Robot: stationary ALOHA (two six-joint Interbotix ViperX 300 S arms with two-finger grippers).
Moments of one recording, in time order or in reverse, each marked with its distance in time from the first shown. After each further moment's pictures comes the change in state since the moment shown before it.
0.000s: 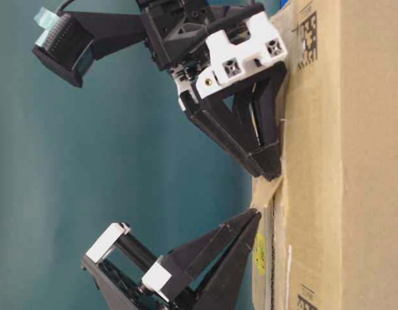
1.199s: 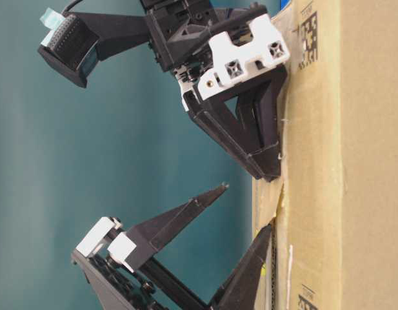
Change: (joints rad) left arm 0.002 0.000 -0.028 0.000 0.029 -0.012; right arm -0.008 0.005 0.000 0.002 0.011 -0.003
